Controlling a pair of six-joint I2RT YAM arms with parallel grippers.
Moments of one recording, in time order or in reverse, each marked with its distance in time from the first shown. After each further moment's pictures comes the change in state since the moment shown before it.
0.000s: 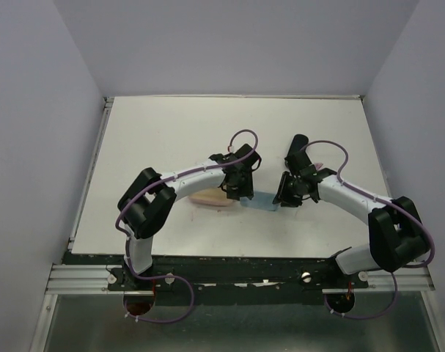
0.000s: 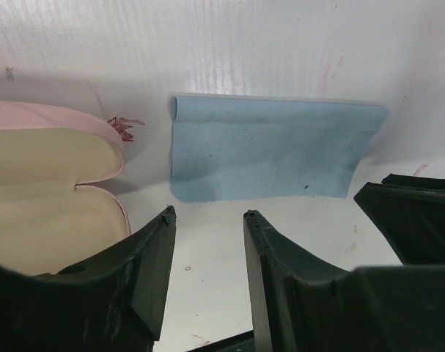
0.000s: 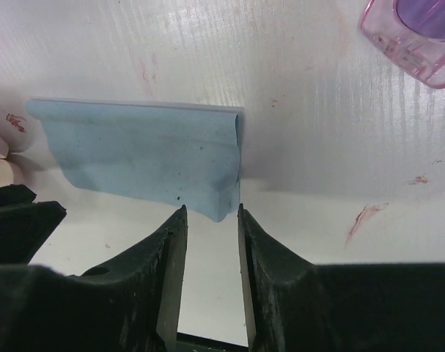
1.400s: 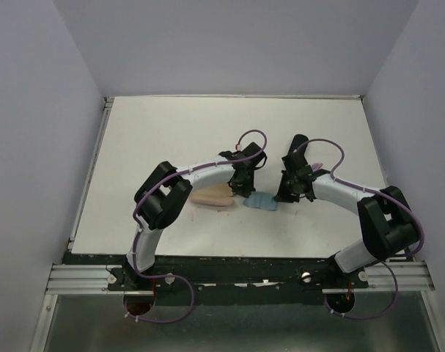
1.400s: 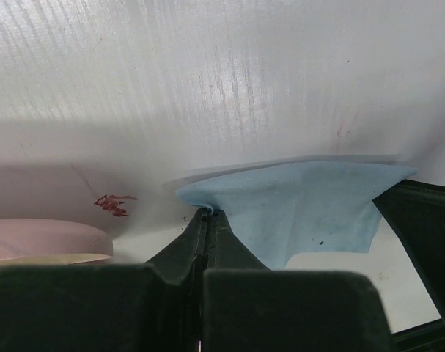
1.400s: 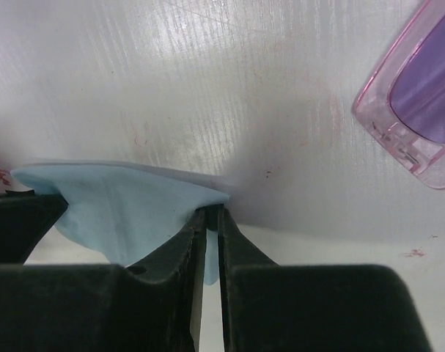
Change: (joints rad) left arm 0.008 0.161 0.136 -0.010 -0.023 0.097; right arm 0.000 0.097 -0.019 0.156 0.082 -0.034
